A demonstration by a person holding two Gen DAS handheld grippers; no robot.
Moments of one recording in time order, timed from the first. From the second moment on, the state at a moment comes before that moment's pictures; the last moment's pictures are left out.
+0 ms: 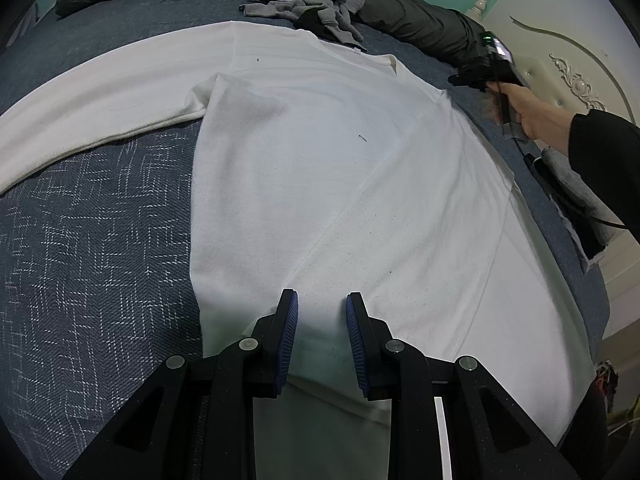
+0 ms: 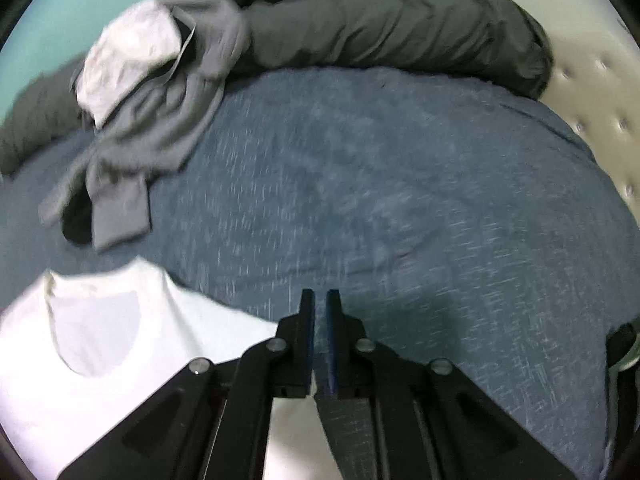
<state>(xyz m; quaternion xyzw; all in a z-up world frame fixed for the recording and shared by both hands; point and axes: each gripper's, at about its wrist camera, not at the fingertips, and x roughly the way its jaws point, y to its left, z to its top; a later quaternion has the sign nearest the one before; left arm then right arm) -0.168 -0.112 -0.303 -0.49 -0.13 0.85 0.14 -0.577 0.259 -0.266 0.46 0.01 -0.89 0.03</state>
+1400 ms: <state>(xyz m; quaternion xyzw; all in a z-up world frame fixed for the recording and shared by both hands) -0.127 -0.159 -0.273 -0.45 -0.20 0.87 0.10 -0.248 0.238 -0.270 0.42 -0.20 -0.86 0.22</state>
